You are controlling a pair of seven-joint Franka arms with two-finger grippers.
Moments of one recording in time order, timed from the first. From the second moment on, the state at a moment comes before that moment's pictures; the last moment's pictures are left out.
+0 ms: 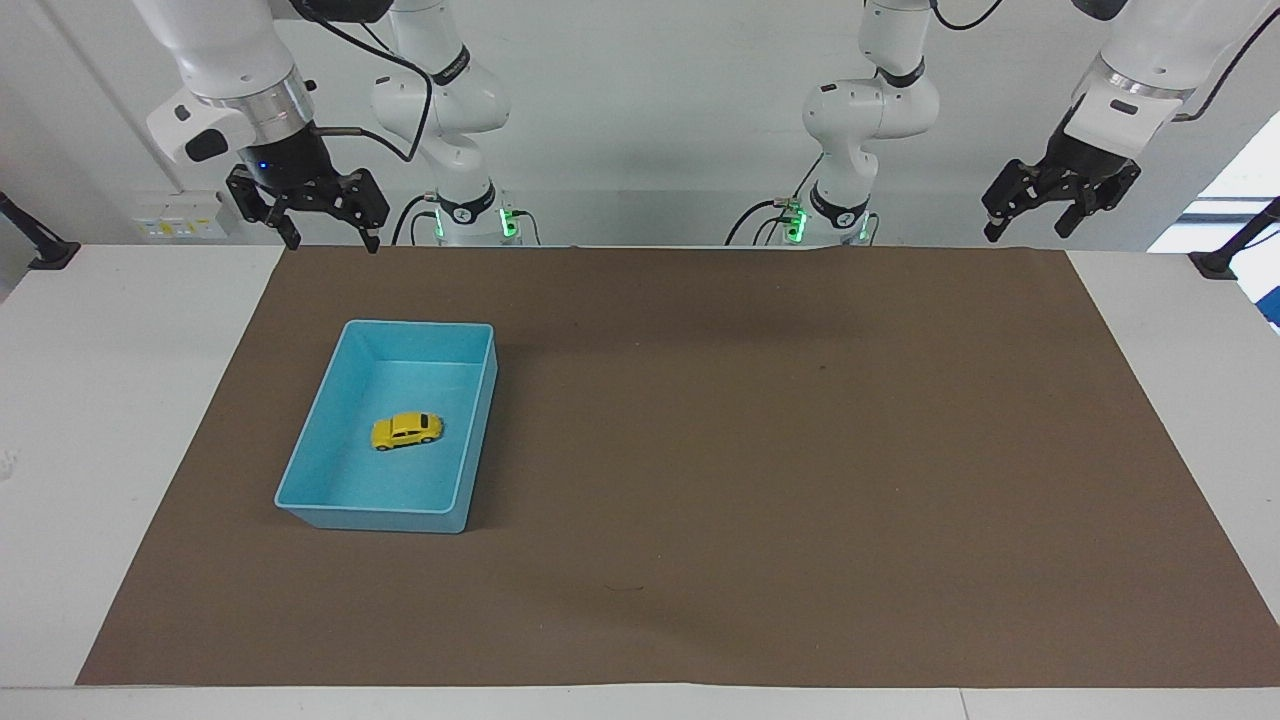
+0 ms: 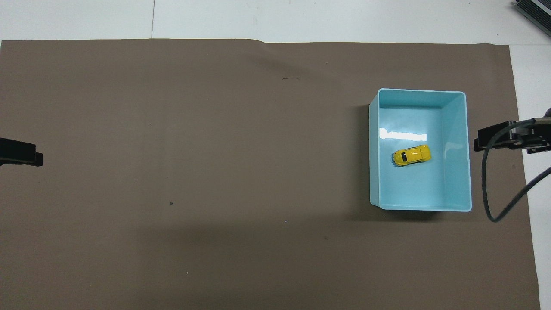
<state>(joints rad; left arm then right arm) 0.02 -0.12 -0.03 -1.61 -0.03 1.50 -0.06 0.05 -0.01 -0.03 -1.49 0.02 1.48 0.08</state>
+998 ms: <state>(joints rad) 0.02 -0.12 -0.03 -1.61 -0.03 1.50 -0.06 0.04 -0.01 -0.04 -1.49 0.03 1.54 0.08</state>
